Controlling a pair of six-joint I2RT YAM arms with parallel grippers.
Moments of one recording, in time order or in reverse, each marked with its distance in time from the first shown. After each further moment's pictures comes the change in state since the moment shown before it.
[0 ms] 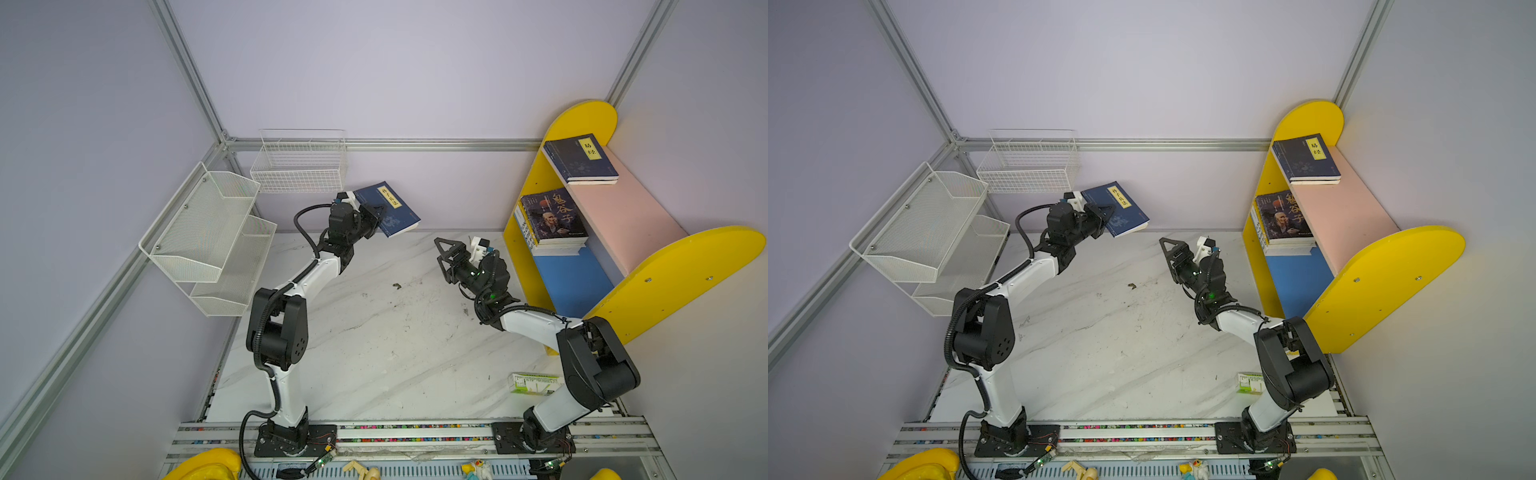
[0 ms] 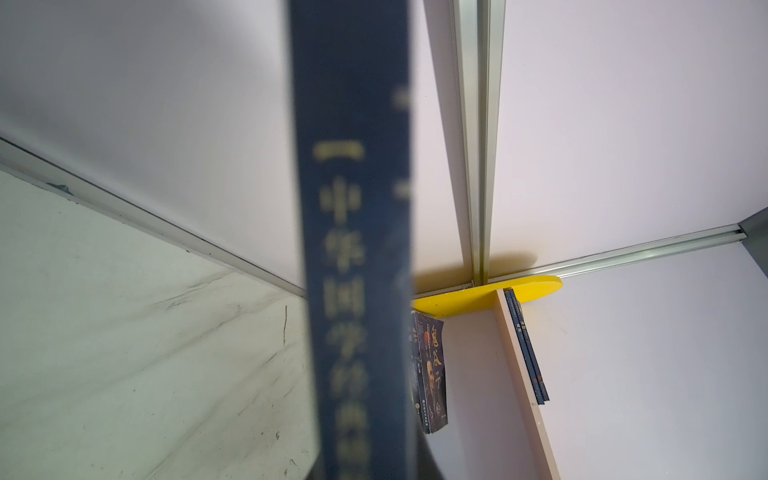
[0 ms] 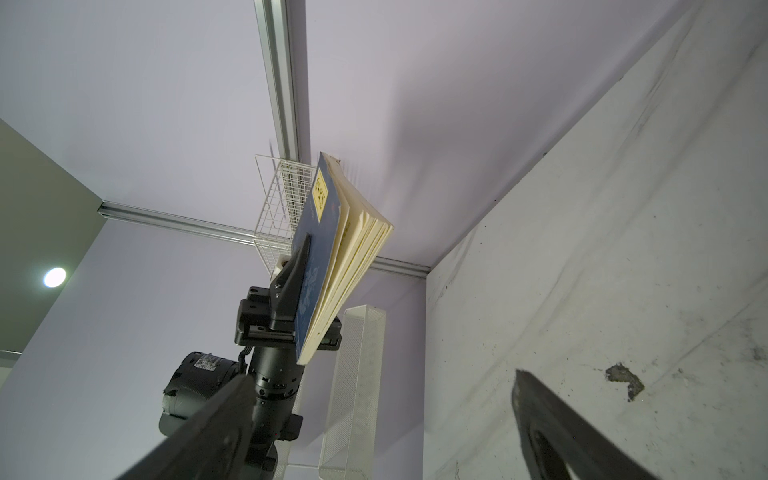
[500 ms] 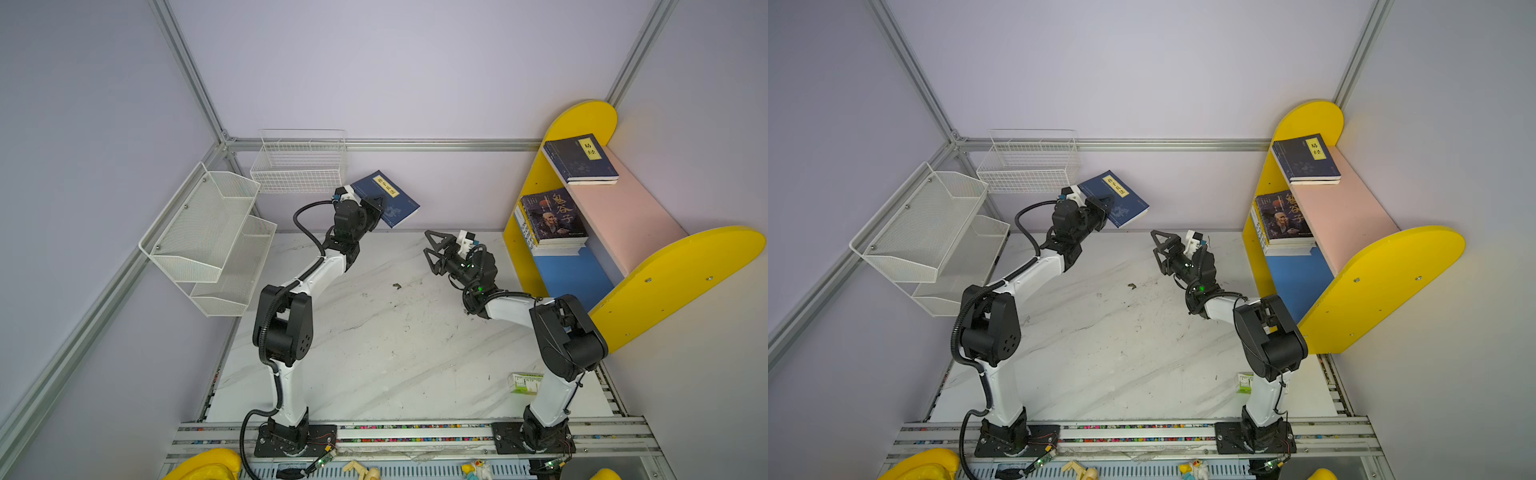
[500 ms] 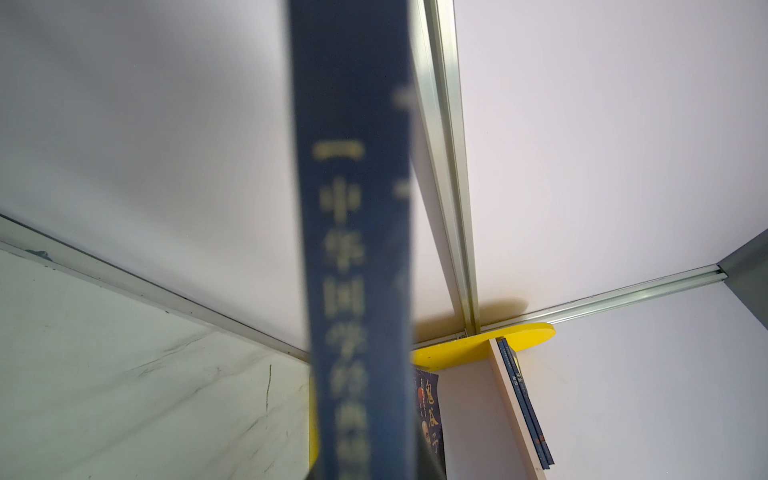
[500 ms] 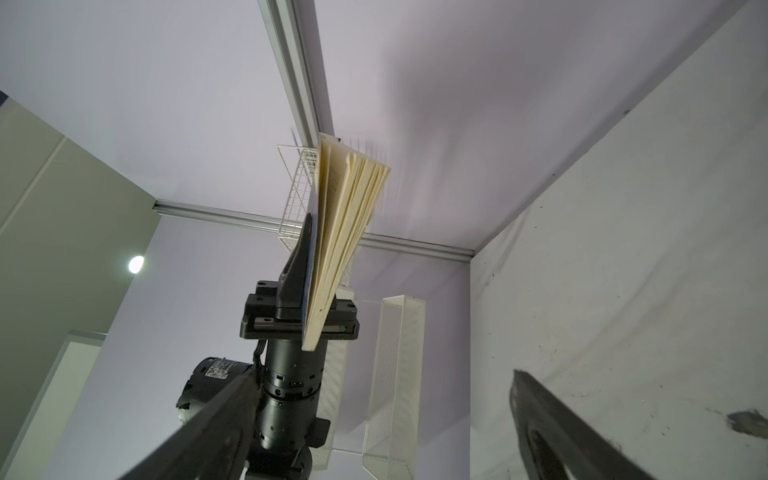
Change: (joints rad) left arm -0.034 0.048 0.065 0.069 -0.160 -0.010; right arm 0.012 0.230 0.164 0.213 -0.095 0.141
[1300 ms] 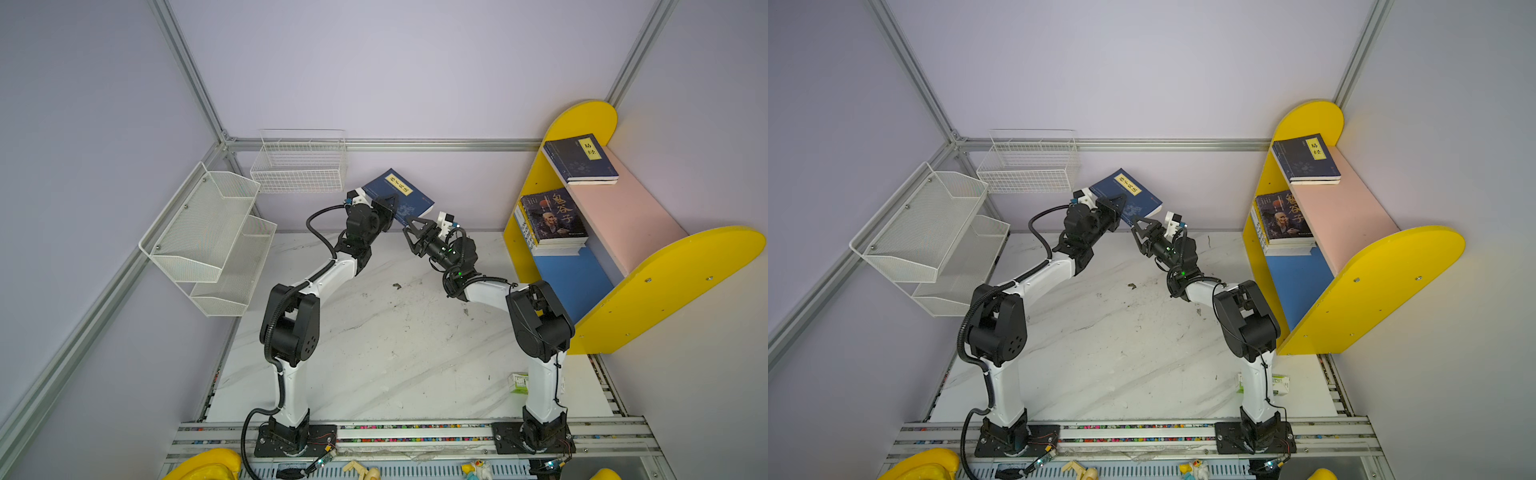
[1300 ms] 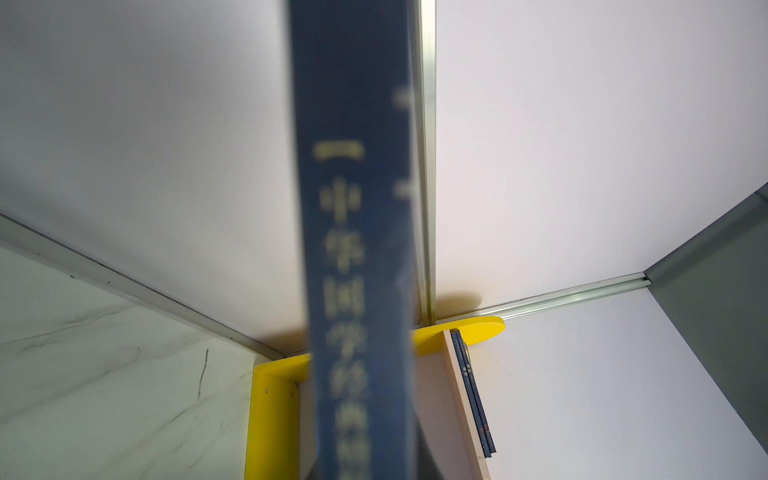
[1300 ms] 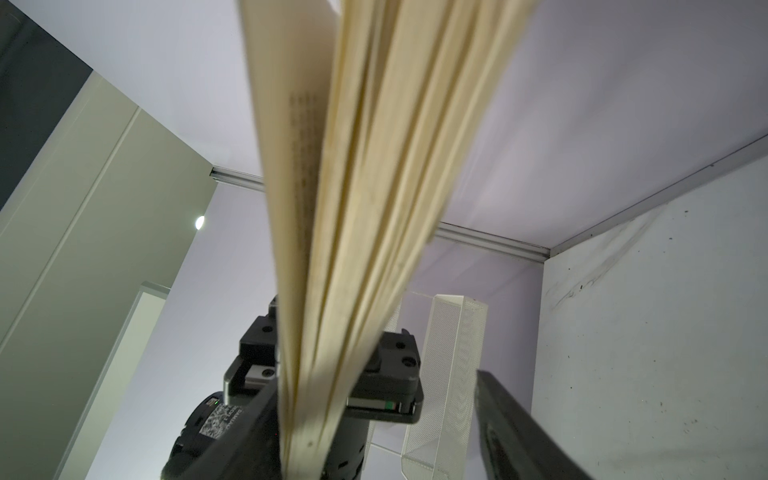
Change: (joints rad) left arm -0.075 0.032 0.000 0.095 -0.031 -0.134; right arm 0.060 0.196 0.301 0.039 -0.016 0.045
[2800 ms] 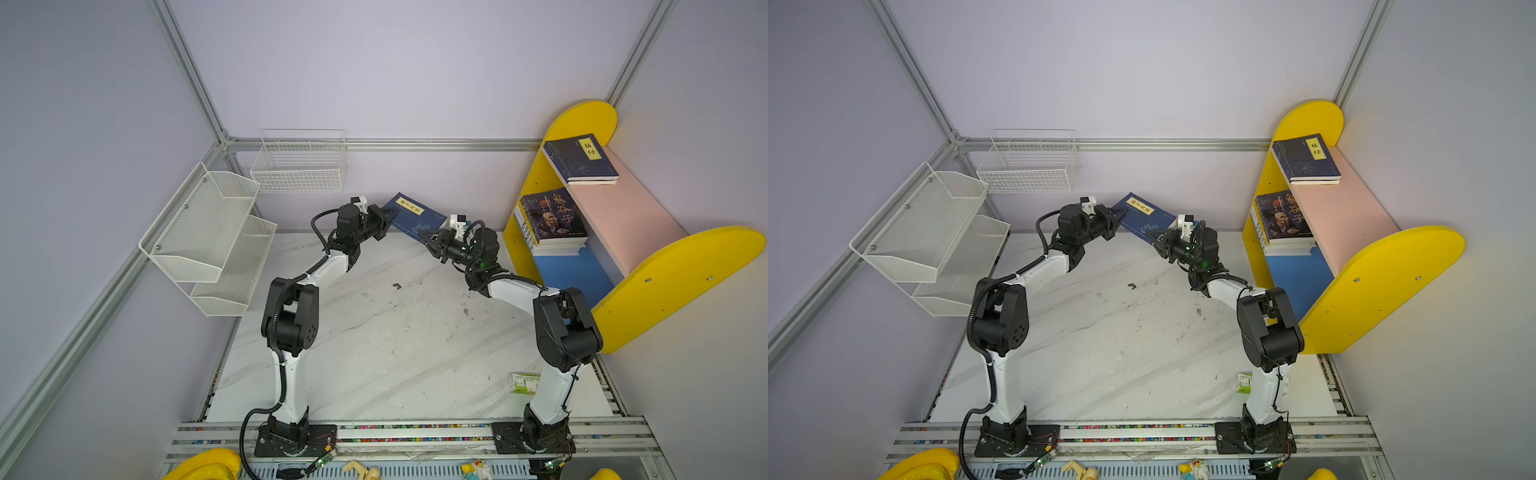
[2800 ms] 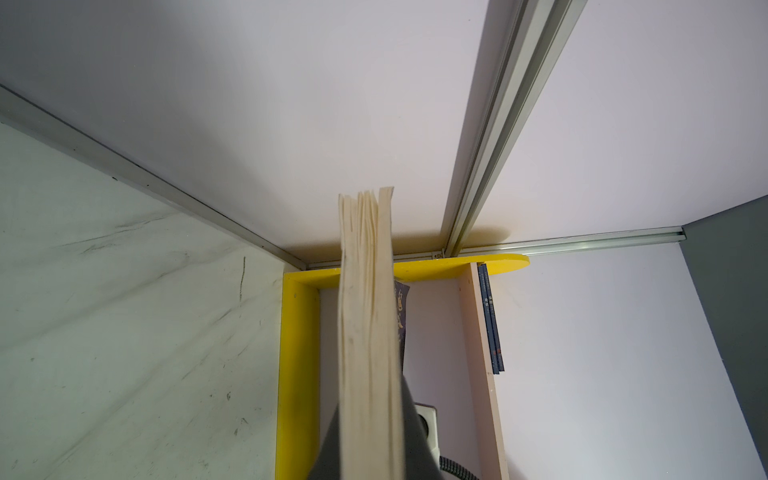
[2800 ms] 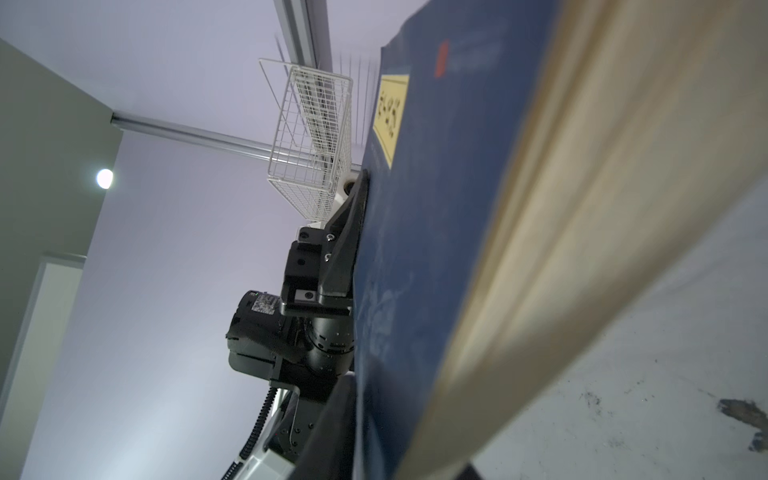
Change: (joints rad) left arm 0.104 0.075 0.023 -0.063 0.370 -0.046; right arm -0.138 -0.156 -0.087 -0.331 -0.289 -0.160
